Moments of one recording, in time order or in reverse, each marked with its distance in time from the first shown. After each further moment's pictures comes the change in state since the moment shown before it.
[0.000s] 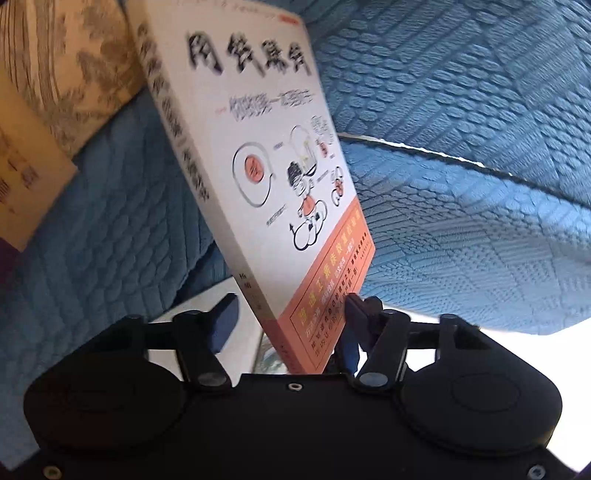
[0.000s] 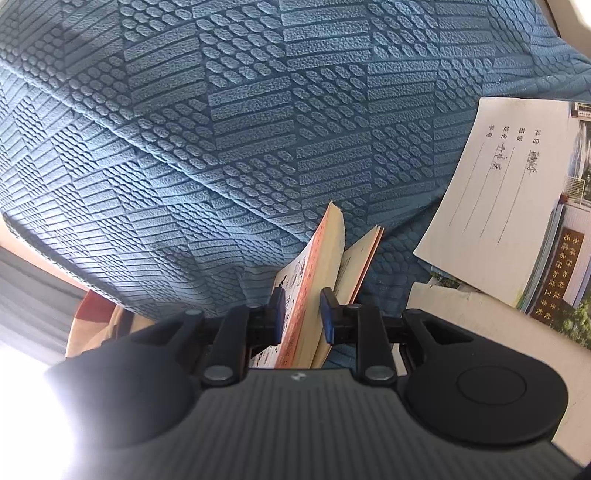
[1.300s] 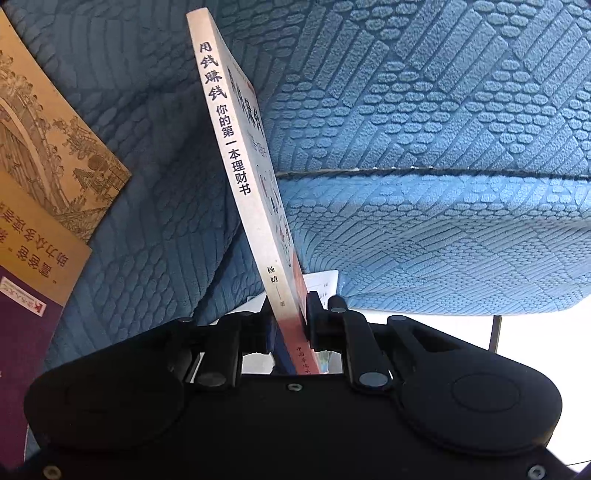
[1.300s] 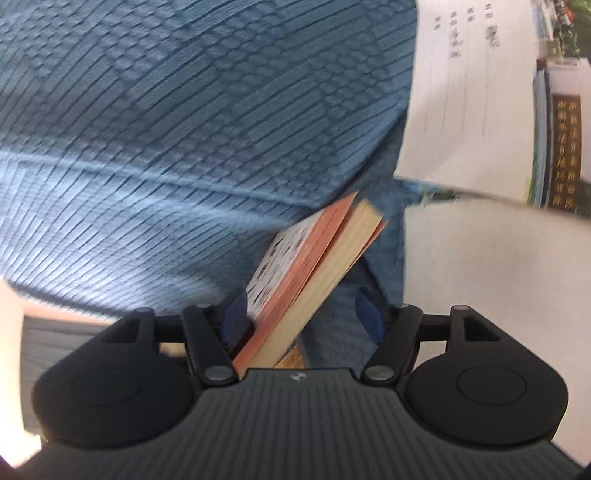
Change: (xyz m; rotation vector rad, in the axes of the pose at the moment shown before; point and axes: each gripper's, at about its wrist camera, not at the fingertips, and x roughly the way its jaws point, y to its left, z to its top) left arm -0.030 -0.046 -0.001 0.193 -0.115 0.114; right arm 0.023 -0.030 -0.013 0.333 0.085 0.025
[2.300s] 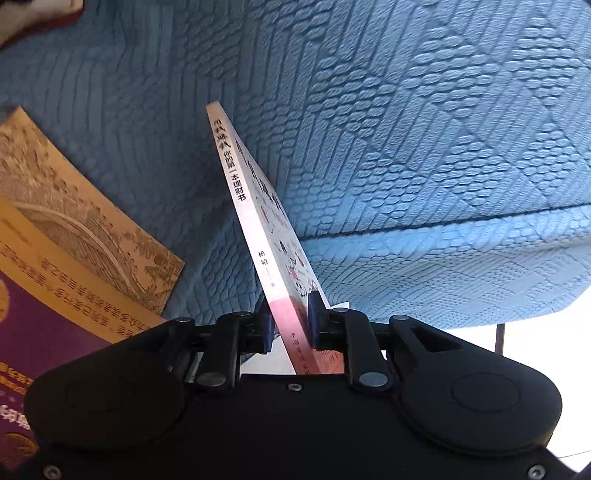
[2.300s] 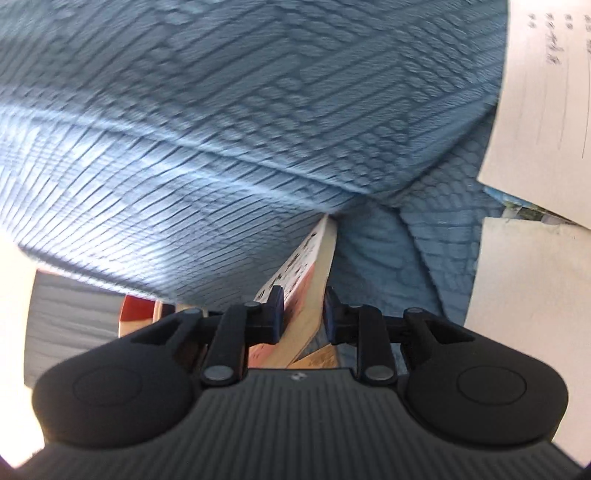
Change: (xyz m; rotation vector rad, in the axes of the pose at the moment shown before) left arm -0.081 -0.003 0.028 0.110 -0.103 0.062; right arm 0.028 0.049 -0.012 -0.177 0.111 0.094
